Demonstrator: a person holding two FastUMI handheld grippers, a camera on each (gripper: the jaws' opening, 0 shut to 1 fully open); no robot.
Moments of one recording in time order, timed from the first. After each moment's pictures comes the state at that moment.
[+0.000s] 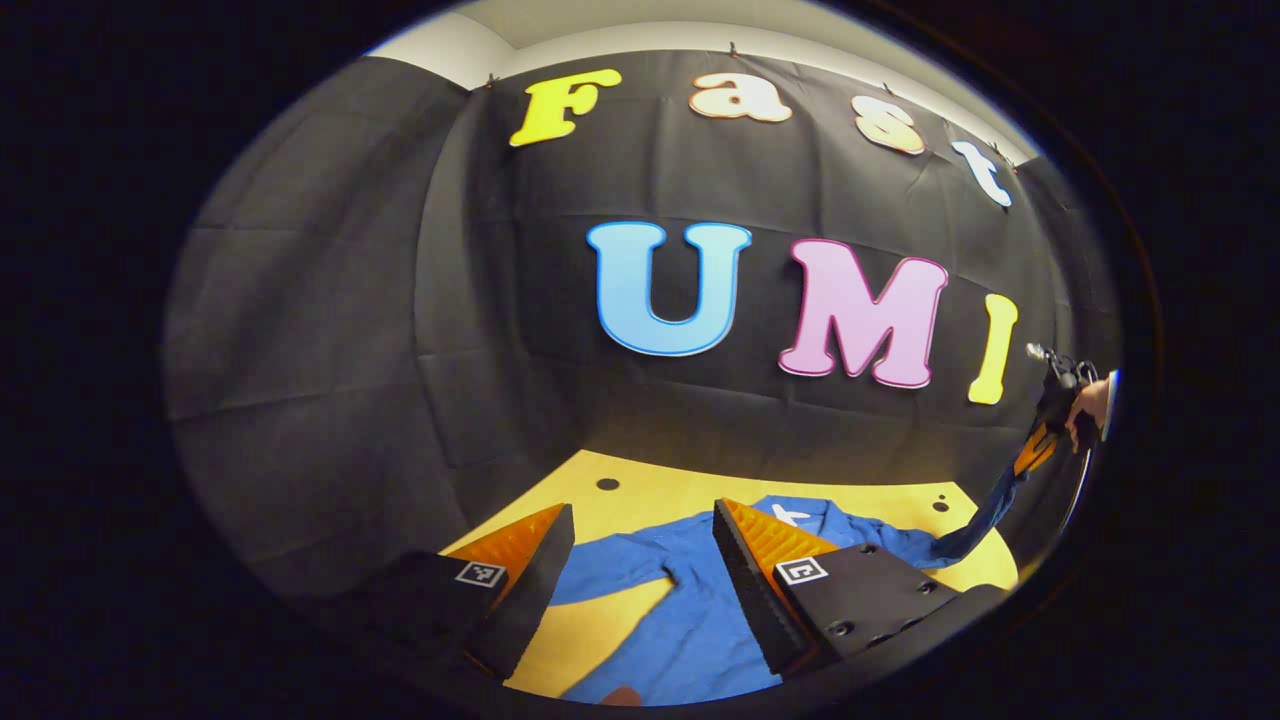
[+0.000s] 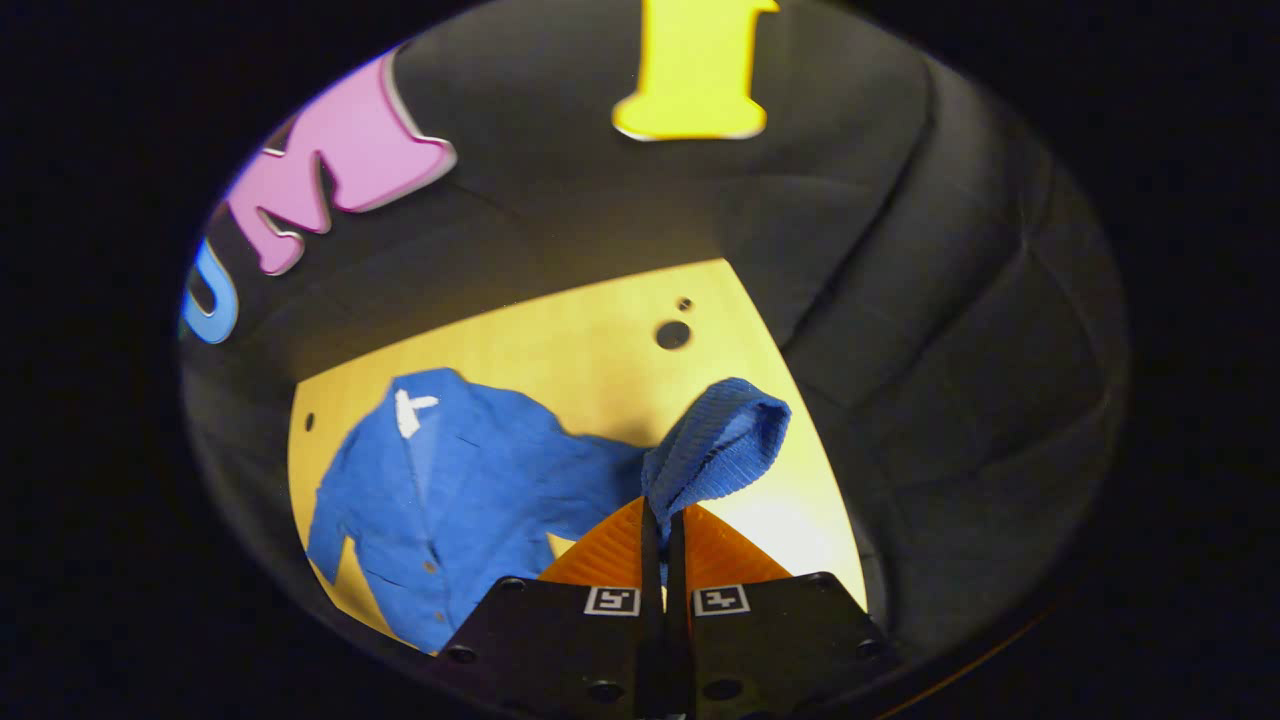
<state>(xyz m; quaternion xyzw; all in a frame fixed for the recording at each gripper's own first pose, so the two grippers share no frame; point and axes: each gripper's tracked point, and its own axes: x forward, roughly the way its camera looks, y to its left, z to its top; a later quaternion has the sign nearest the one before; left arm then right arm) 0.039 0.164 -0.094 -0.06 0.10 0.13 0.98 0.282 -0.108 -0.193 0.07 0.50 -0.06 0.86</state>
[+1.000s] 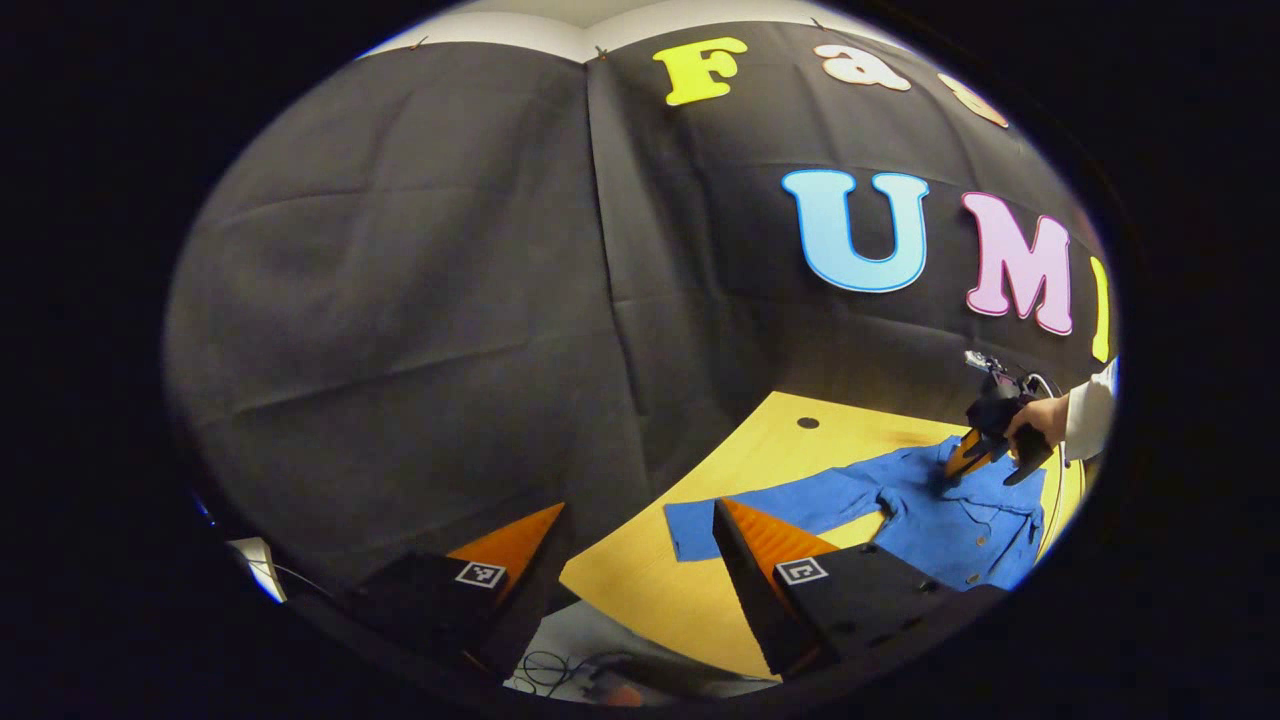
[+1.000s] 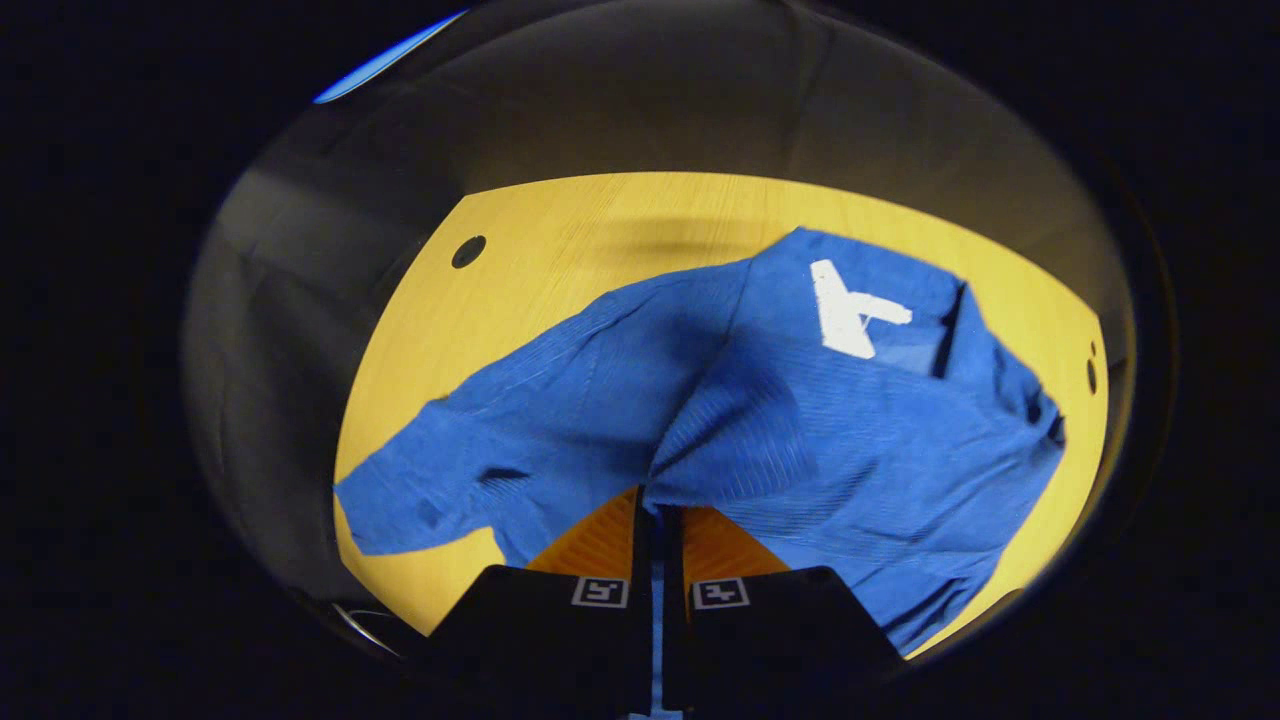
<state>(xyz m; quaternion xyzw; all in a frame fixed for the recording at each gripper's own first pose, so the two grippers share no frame) -0.100 0.327 -0.173 -0.06 0.20 0.34 0.92 0.284 0.350 -0.412 0.04 0.61 0.18 0.77</state>
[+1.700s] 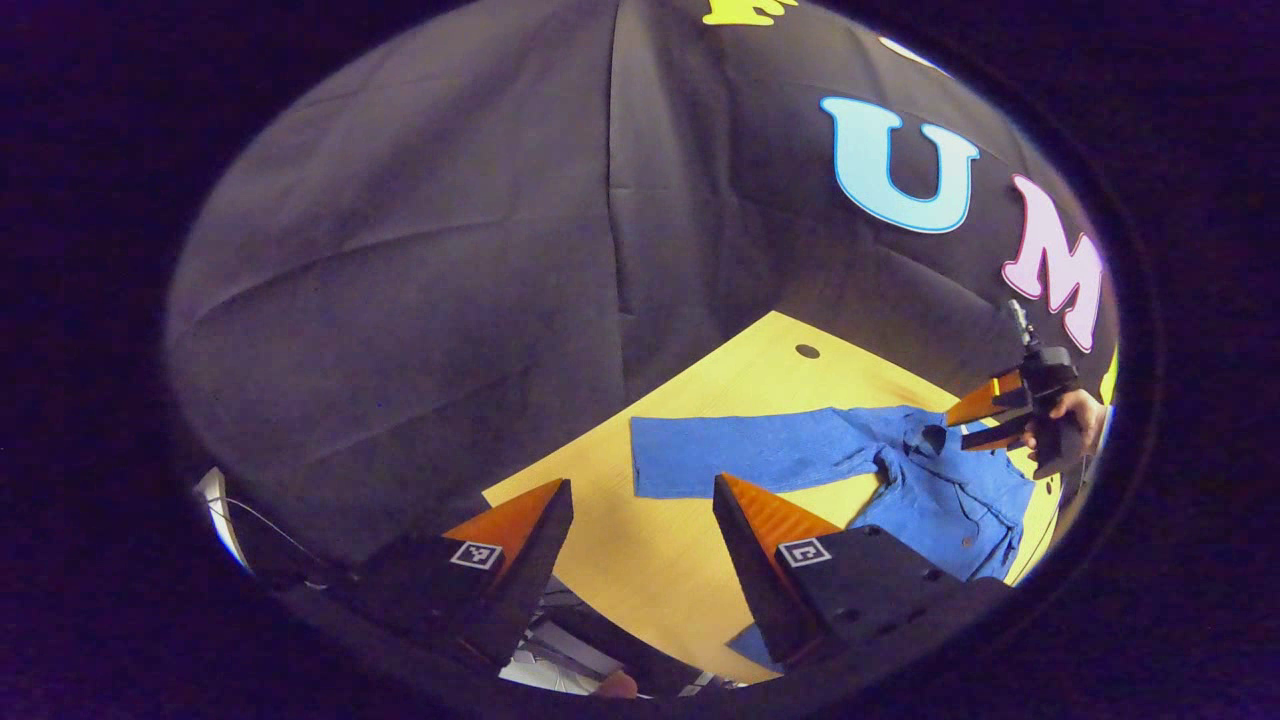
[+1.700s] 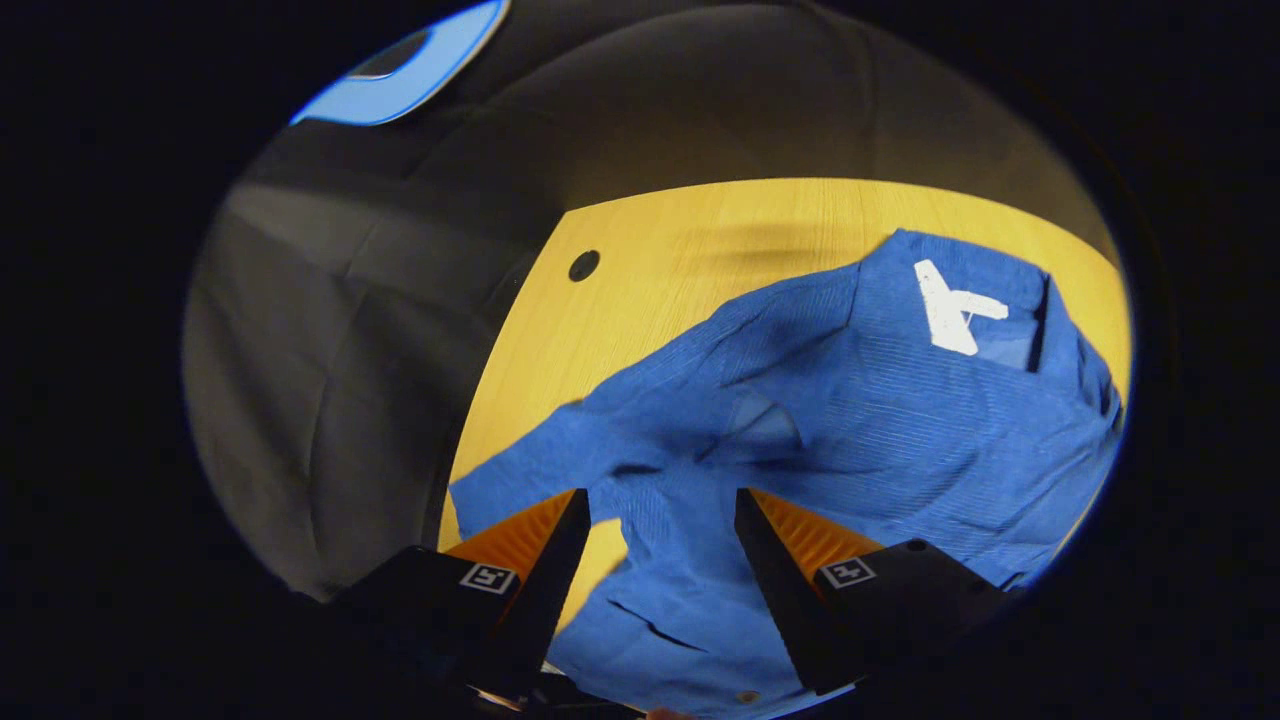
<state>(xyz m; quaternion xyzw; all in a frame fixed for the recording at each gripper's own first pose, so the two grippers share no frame) -0.033 0.321 -0.270 -0.16 0.31 0.30 0.89 0.250 0.355 -0.339 0.09 0.58 0.32 0.74</state>
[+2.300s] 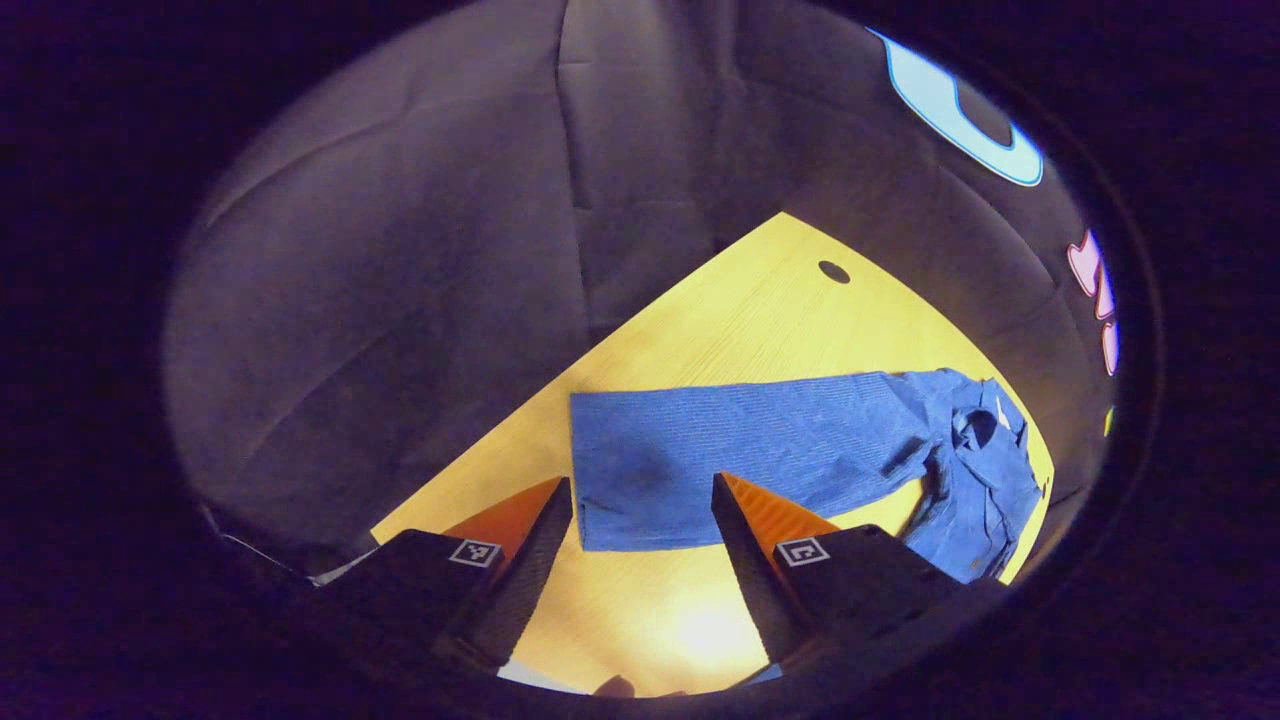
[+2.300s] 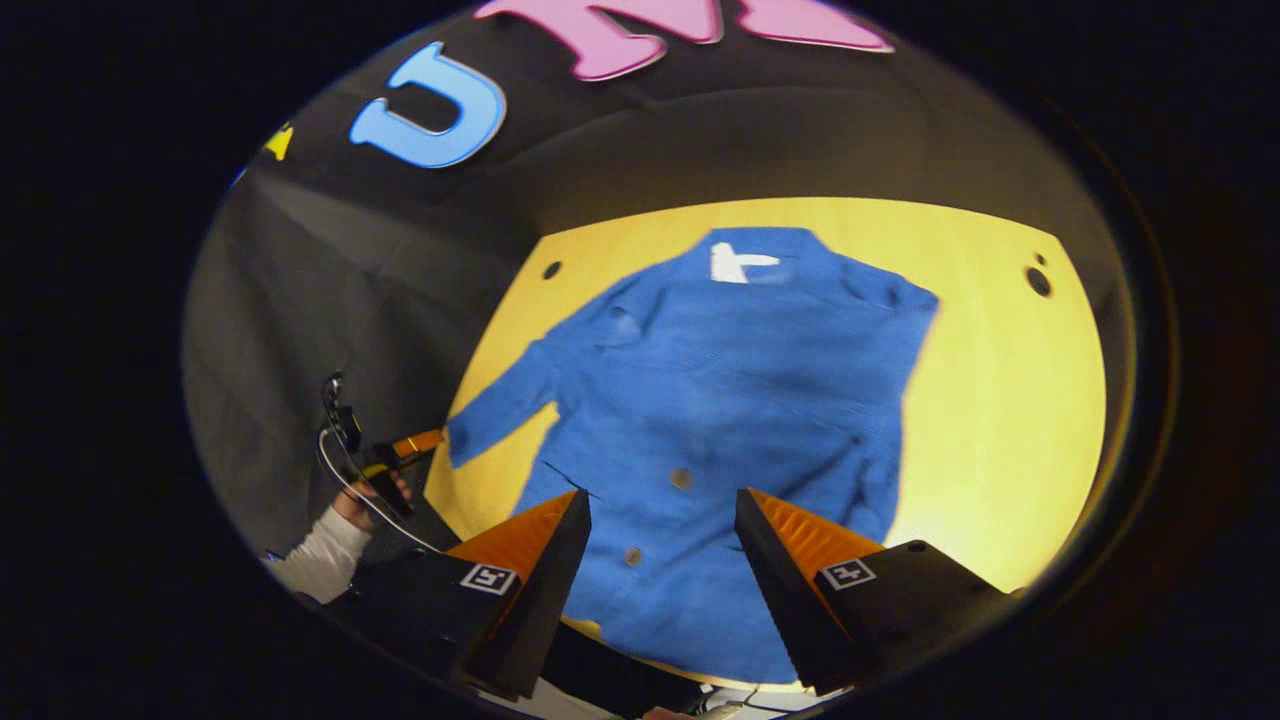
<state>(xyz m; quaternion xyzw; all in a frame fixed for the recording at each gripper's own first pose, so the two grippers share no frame) 0.089 0.375 -0.372 -0.23 0.47 0.22 0.82 0.140 0.102 -0.269 0.13 0.57 0.22 0.78</state>
